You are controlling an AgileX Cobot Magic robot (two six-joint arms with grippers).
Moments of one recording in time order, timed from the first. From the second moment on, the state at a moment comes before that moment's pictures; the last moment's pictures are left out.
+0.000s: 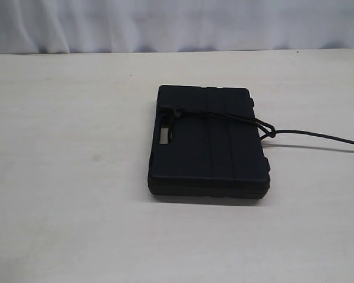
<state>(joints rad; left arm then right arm) -0.05 0.00 0.00 0.07 0.31 0.03 0.21 0.04 -0.50 0.69 0.38 -0.61</state>
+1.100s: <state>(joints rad) -0.05 0.00 0.00 0.07 0.31 0.03 0.21 0.02 -0.50 0.62 0.34 -0.61</state>
